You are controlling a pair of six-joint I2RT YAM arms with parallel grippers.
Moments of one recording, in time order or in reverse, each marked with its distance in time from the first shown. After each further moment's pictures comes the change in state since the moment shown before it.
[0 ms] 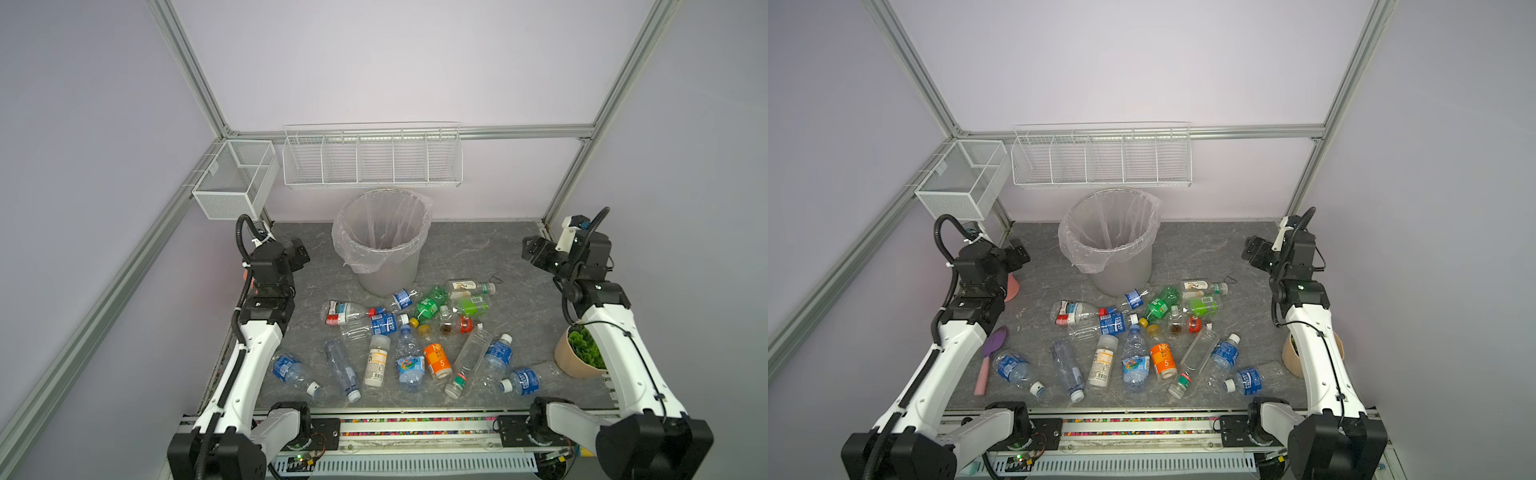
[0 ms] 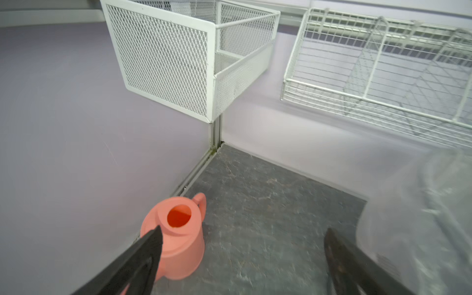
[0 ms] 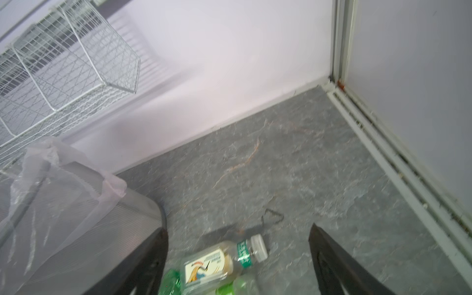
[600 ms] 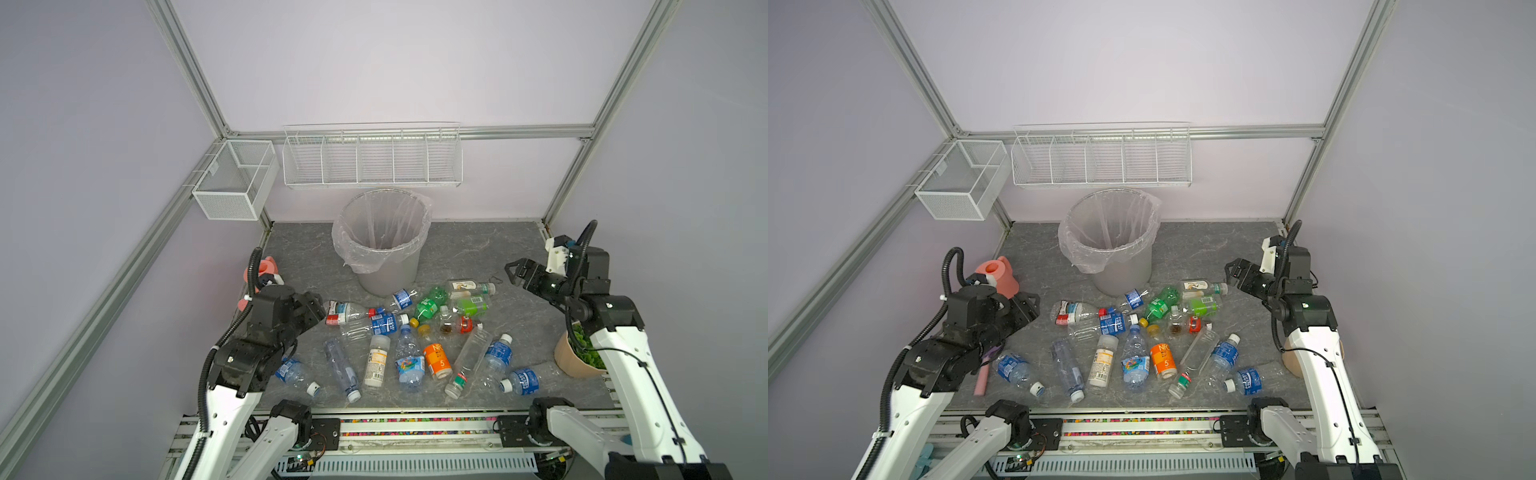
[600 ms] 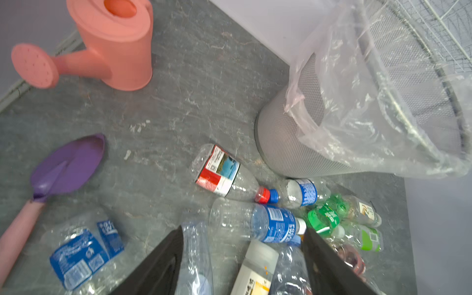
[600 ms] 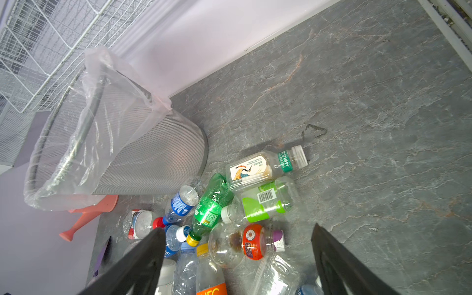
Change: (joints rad) left arm -0.239 -0.354 0.011 -0.800 0.212 -0.544; right arm 0.103 -0.158 0.003 -0.300 -0.126 0.061
